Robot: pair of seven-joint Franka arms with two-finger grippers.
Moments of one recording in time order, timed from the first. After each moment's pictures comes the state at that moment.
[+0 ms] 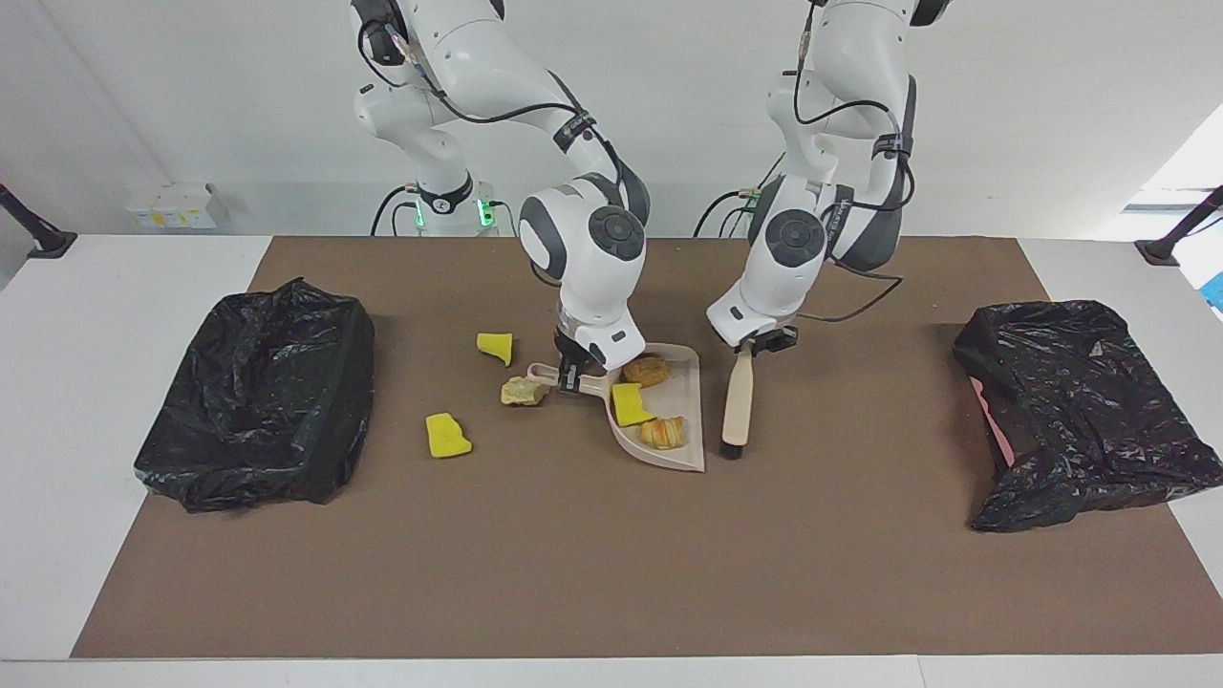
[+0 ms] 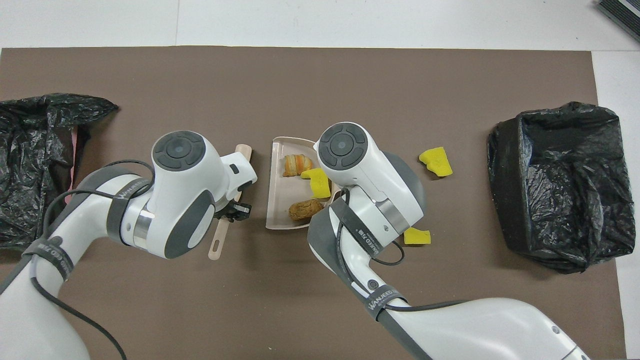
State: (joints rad) left arm -0.33 0.19 -0.09 -2.00 -0.02 1.99 -0.20; right arm 0.50 0.42 0.03 -1.64 -0.22 1.92 -0.83
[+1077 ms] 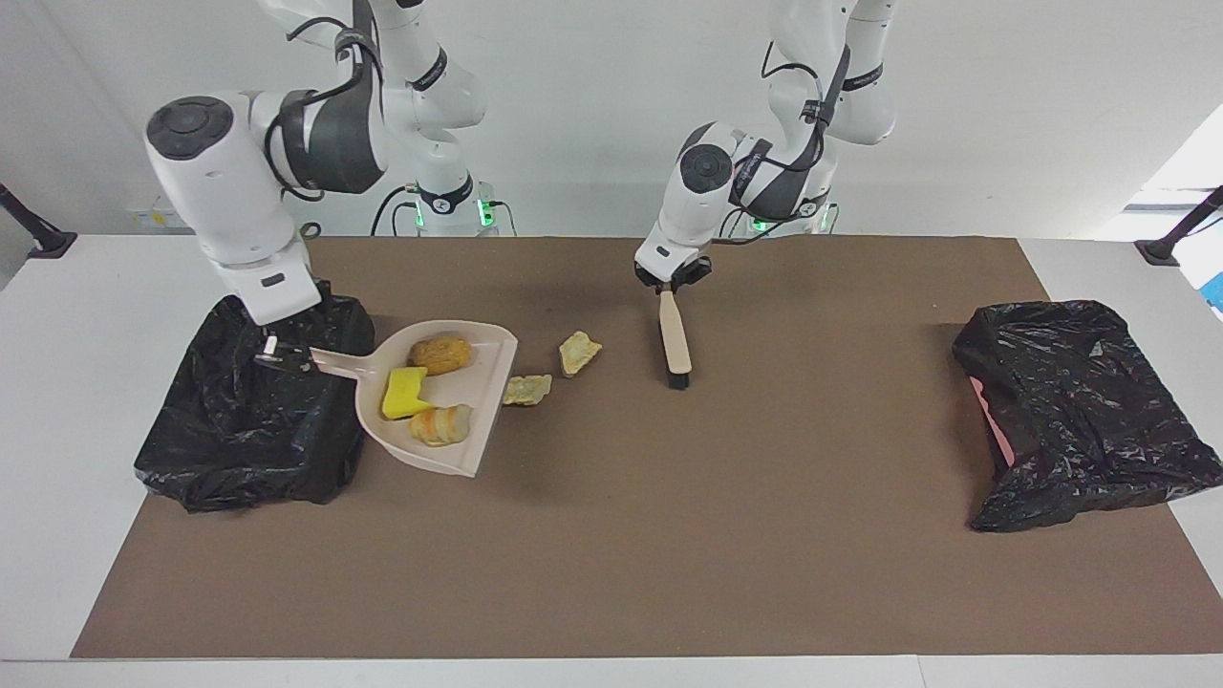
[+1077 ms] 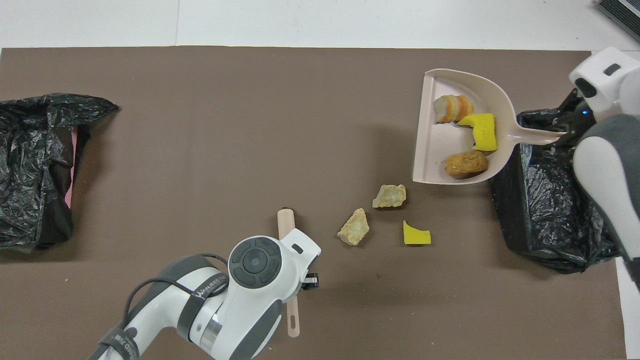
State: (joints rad) left arm -0.68 -0.01 -0.13 -2.29 -0.27 2.16 -0.66; right arm -0.11 0.17 0.03 -1.62 -0.08 1.84 -1.45
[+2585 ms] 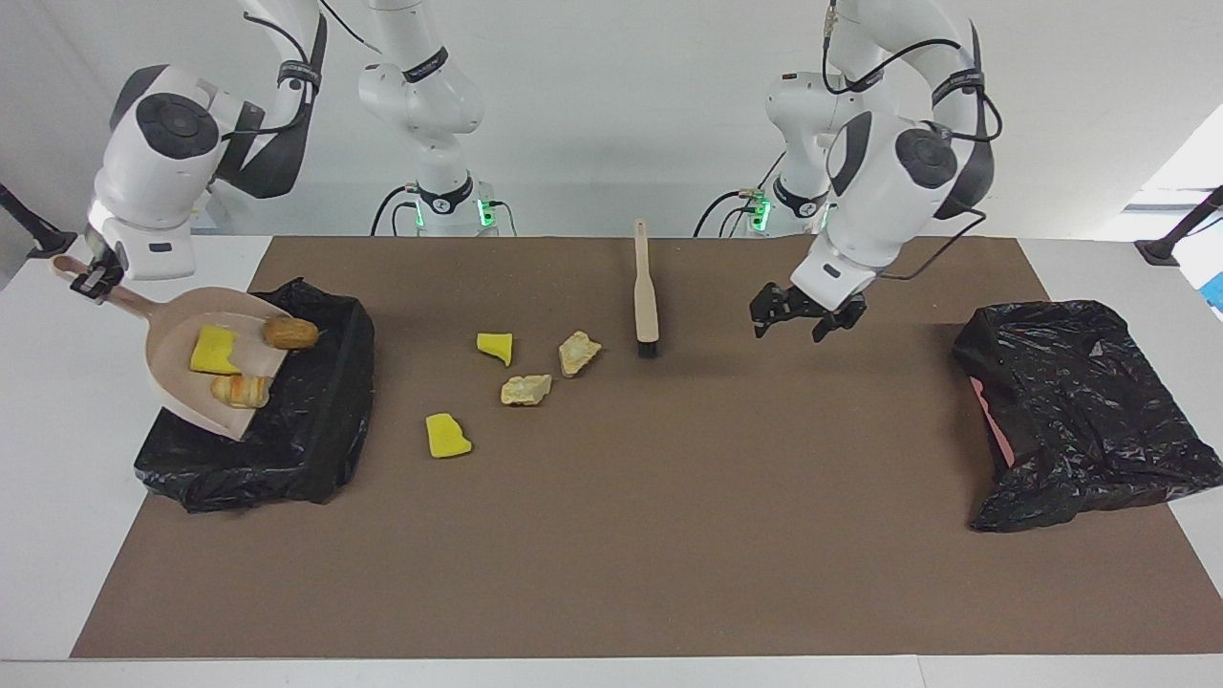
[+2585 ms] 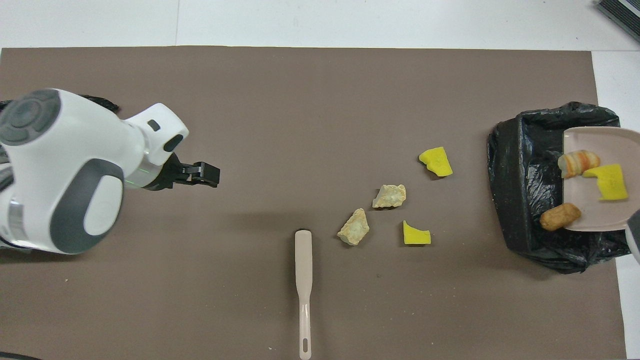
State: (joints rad) left arm -0.17 0.06 -0.08 -1.85 -0.18 1.87 -0.09; right arm -0.27 -0.03 0.04 -1.95 -0.93 1.99 -1.33
